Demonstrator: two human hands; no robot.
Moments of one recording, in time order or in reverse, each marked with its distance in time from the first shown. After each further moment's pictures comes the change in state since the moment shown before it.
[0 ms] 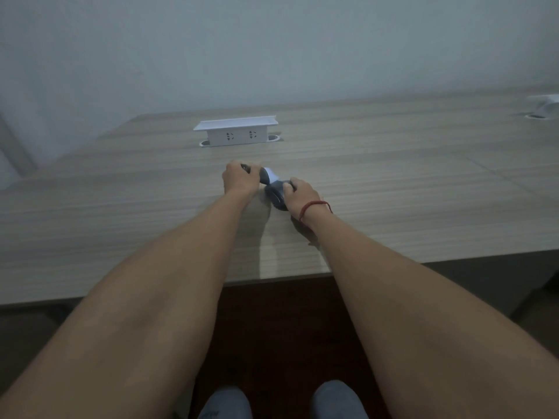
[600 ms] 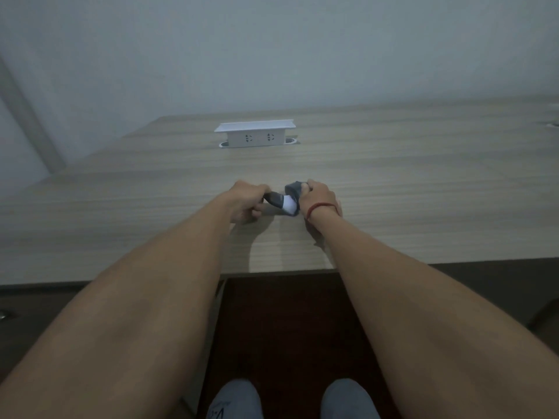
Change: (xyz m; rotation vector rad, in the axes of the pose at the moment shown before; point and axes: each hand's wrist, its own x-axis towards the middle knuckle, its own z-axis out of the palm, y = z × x) left_hand -0.017 -0.021 -0.042 -0.235 -0.433 -0.311; right_hand -0.016 -0.011 0.003 -0.025 0.098 0.092
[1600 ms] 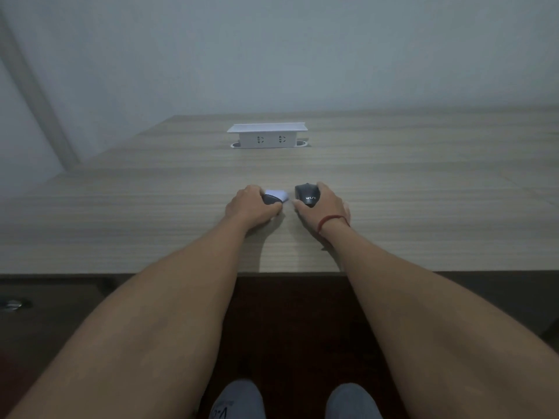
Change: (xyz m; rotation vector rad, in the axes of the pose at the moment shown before) left_hand -0.005 -0.026 -0.015 0.819 0.331 0.300; right_hand -0.015 0.006 0.007 -0.029 0.015 -0.147
